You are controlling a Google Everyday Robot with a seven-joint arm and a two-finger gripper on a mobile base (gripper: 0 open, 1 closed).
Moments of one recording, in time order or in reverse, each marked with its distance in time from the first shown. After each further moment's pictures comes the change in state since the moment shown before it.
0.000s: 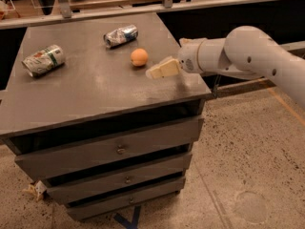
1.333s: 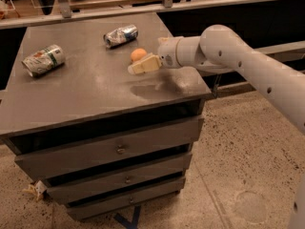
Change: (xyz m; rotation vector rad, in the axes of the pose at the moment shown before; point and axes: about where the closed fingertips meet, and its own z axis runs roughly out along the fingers) arm -0.017 0.010 0.076 -0.117 -0.062 0.018
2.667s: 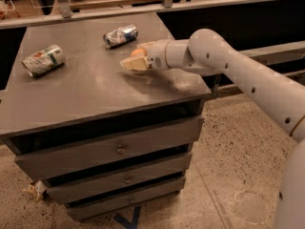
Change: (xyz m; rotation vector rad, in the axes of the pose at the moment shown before) arm -0.005 0.017 0.036 -0.065 -0.050 -0.008
